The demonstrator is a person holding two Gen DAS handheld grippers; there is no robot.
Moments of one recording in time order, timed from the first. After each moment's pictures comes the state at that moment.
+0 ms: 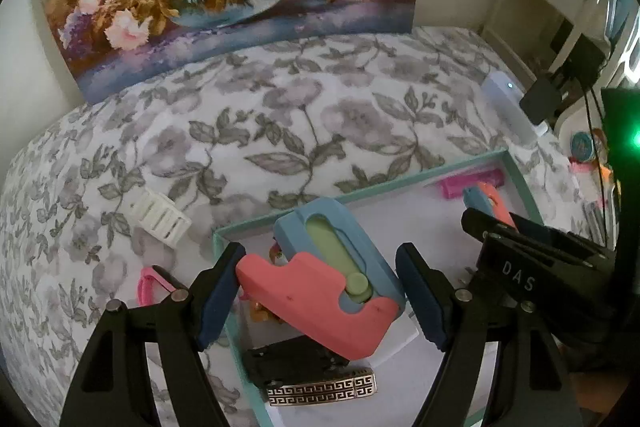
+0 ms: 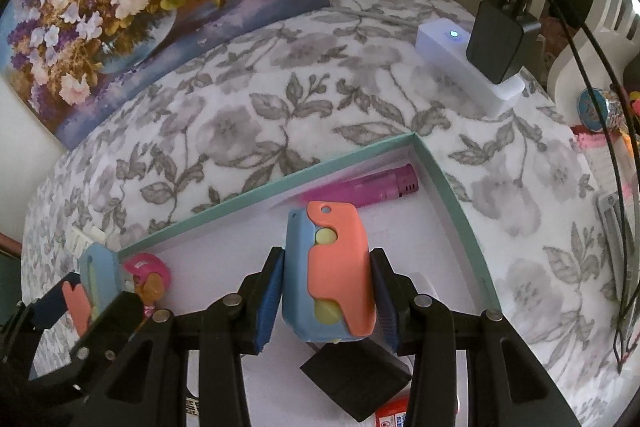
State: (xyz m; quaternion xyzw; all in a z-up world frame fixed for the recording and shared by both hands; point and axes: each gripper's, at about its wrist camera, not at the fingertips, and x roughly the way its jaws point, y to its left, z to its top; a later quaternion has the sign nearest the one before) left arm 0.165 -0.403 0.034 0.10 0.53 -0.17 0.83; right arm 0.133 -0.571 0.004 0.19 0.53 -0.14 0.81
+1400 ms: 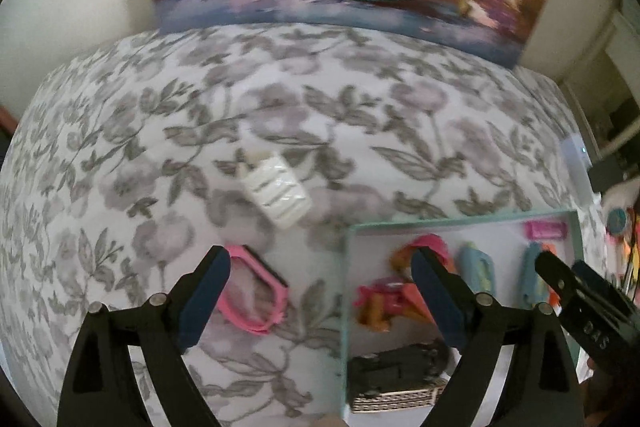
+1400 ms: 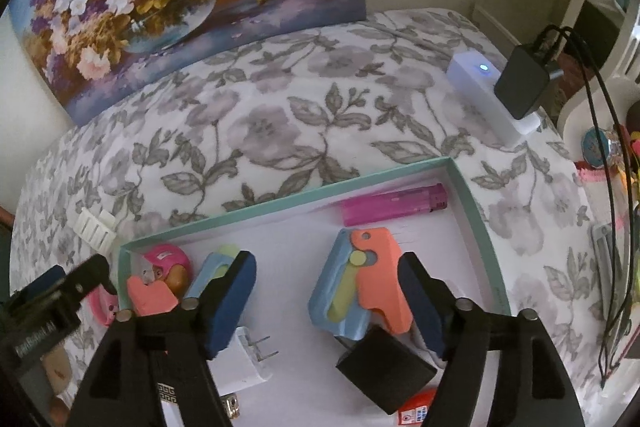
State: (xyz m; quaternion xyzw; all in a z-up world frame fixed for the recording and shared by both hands) left arm 0.202 -0.306 0.018 -0.01 0.56 -0.06 0.83; right arm 0.144 -0.539 0.019 0.13 0.53 -0.12 0.83
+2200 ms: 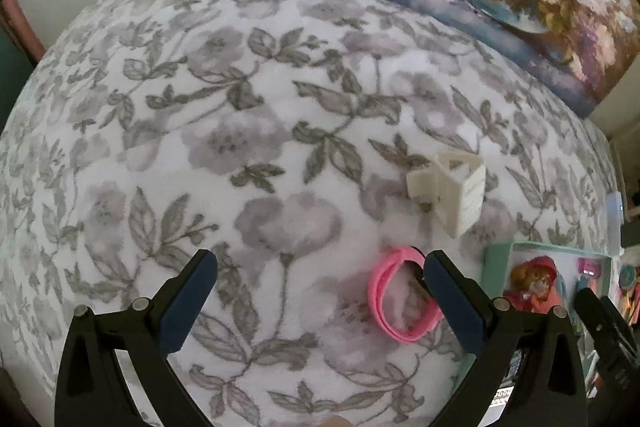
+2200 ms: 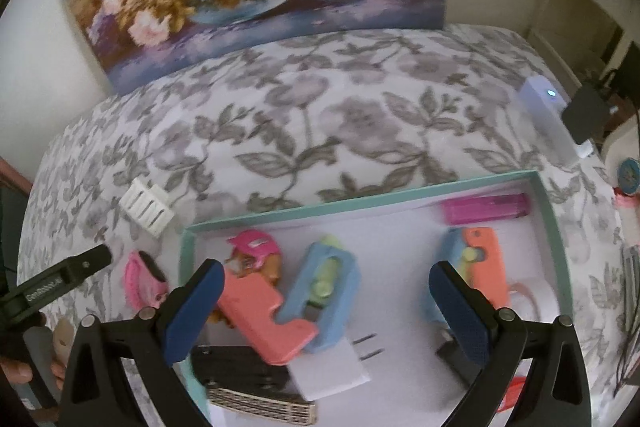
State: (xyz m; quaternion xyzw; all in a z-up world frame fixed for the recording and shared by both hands) left arm 0.212 -0.198 -0.013 -0.07 0.59 0.00 0.80; right arm 0.160 -0.468 0.019 0.11 0.53 -0.06 0.84
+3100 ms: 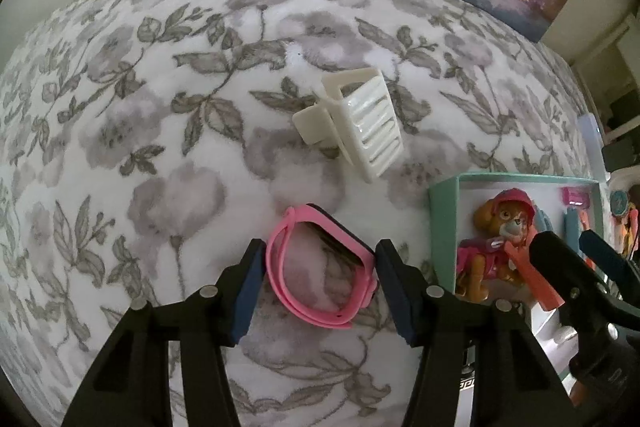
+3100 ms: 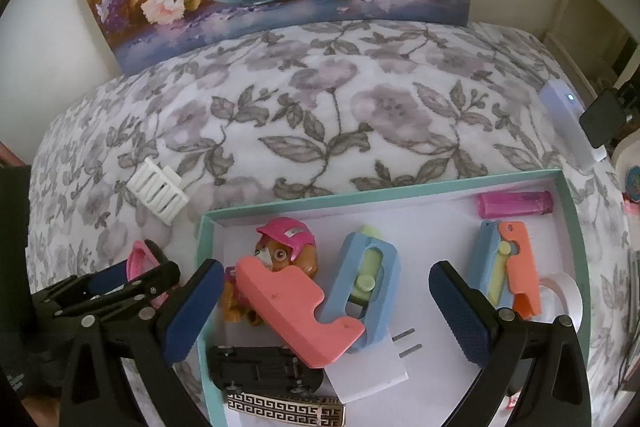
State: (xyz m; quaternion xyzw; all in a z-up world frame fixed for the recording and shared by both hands) left arm 0.200 -0.266 -0.034 -0.03 0.62 -0.09 0.78; right arm 0.166 -0.445 0.011 0.09 0.54 -0.06 0.84
